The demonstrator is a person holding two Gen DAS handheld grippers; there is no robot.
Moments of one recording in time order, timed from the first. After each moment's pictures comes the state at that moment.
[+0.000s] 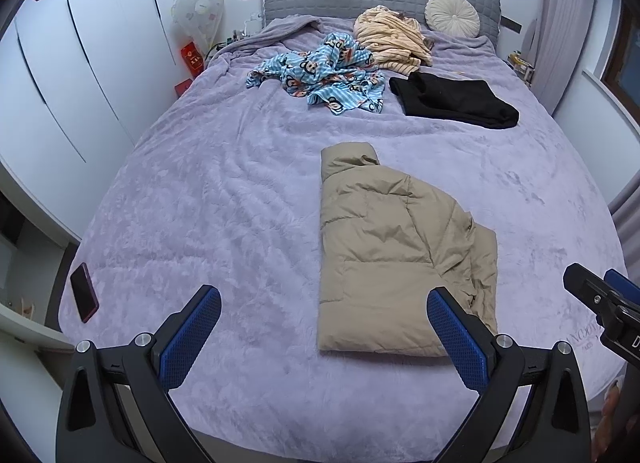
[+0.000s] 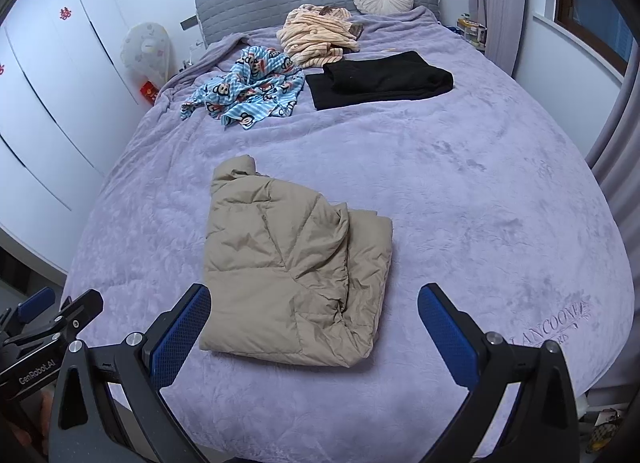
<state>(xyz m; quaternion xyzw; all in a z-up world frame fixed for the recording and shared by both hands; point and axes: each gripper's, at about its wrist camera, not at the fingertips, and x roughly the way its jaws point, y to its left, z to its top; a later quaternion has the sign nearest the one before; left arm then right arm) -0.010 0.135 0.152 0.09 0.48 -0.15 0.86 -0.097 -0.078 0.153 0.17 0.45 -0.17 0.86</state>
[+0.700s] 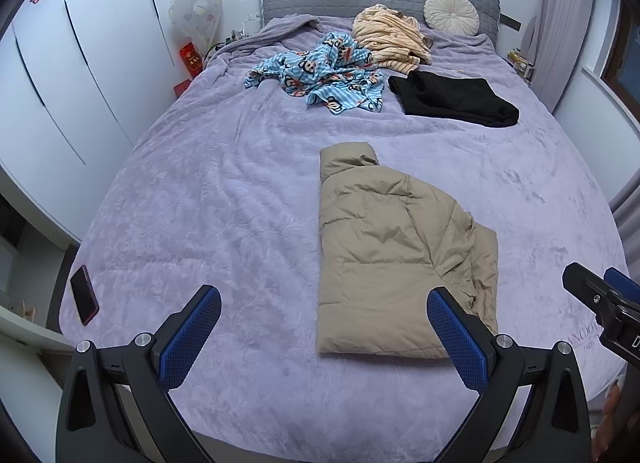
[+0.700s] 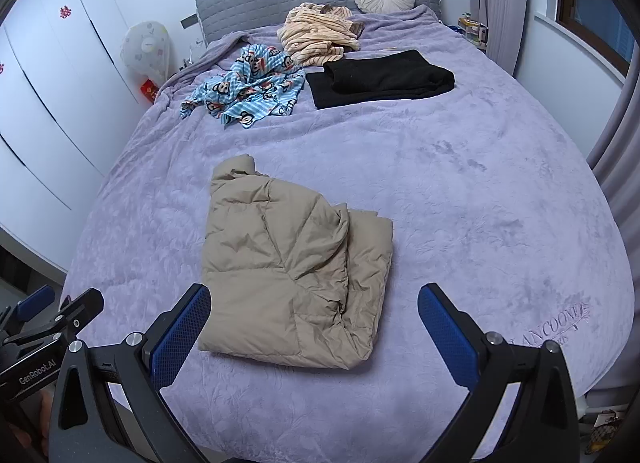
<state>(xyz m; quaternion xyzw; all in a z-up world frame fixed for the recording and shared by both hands) -0.004 0.131 0.153 0.09 0.48 -0.15 0.86 -0.096 -0.077 0.153 0.18 0.45 -0.18 0.86</state>
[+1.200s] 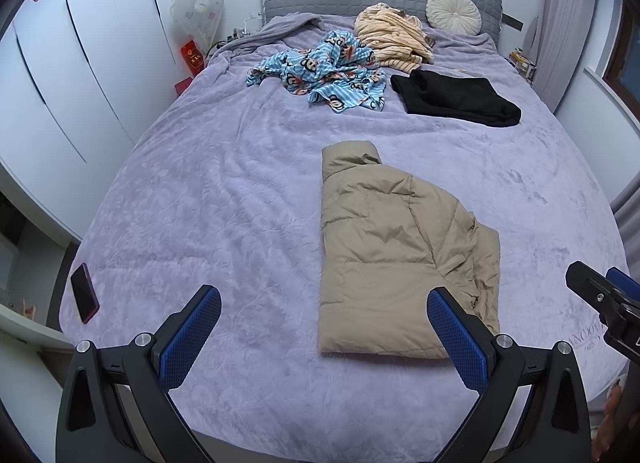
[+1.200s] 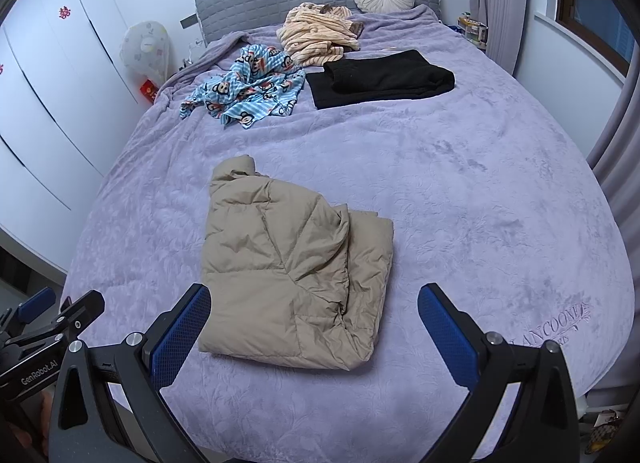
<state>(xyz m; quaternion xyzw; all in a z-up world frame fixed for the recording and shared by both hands) -0.001 0.133 0.152 0.09 0.48 -0.15 0.86 -0.096 -0.079 0.154 0.18 0.45 -0.17 0.86</state>
